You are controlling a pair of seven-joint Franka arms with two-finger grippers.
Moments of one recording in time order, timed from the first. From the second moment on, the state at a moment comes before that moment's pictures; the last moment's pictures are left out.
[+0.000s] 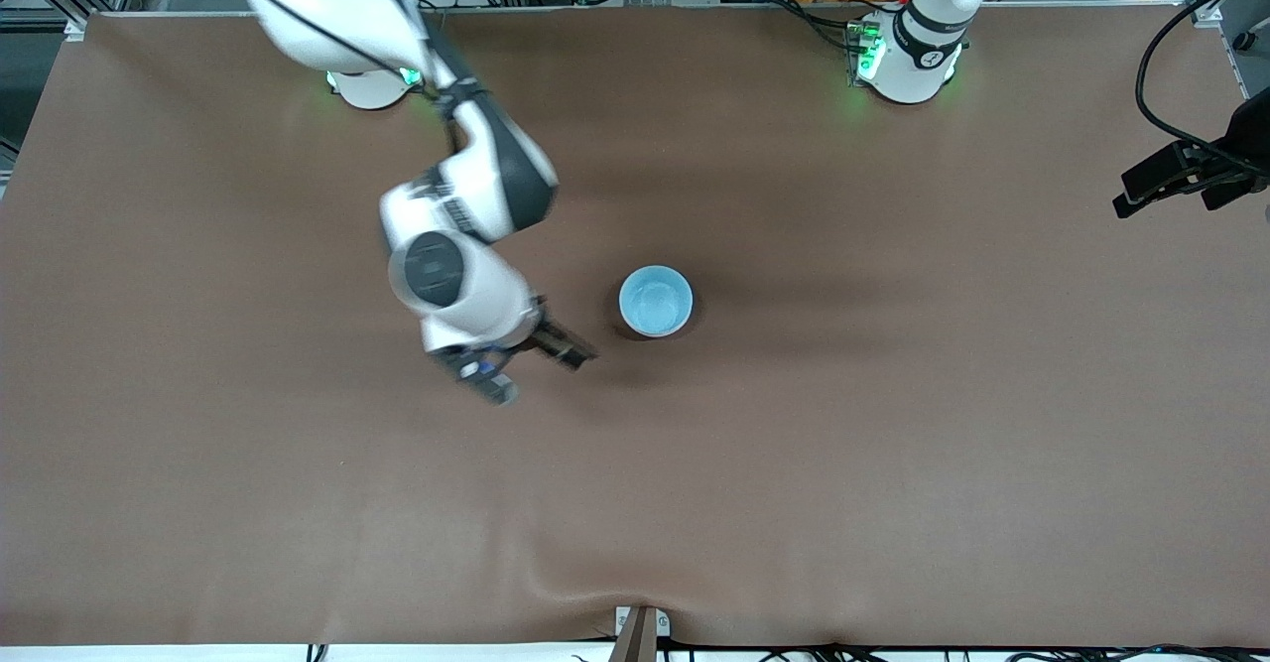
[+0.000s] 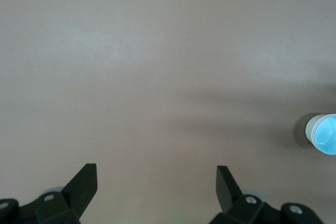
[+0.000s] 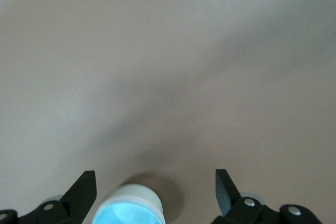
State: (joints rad) left arm -0.13 0.00 0.13 -1.53 -0.03 1.54 -0.10; right arm 0.49 0.63 -0.04 -1.32 0.21 1.96 1.00
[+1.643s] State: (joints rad) left arm -0.13 0.00 0.13 -1.54 -0.03 1.54 -0.10; right arm 0.07 -0.02 0.01 -1.51 -0.02 1.49 0.22
